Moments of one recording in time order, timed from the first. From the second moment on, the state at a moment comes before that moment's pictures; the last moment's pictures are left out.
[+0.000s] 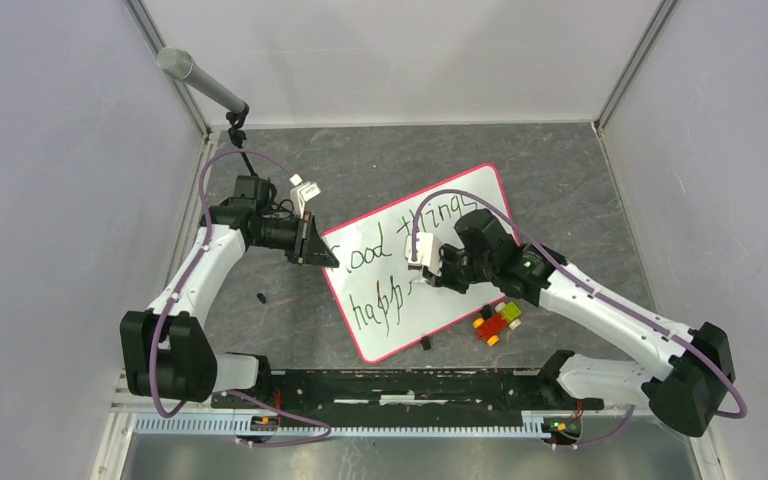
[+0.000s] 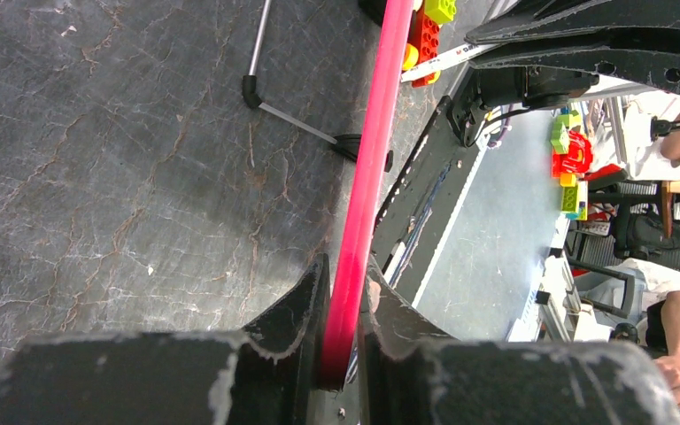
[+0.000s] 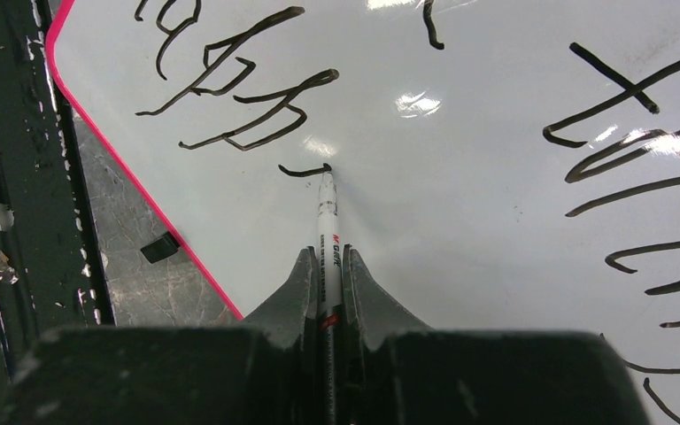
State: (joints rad) left arm -0.10 1.32 1.01 -0.85 1.00 0.19; right arm 0.79 1.15 0.92 -0.52 -0.32 -0.58
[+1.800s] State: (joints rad) left arm -0.10 1.32 1.01 -0.85 1.00 0.19; right arm 0.82 1.11 0.87 -0.54 -0.27 -0.59
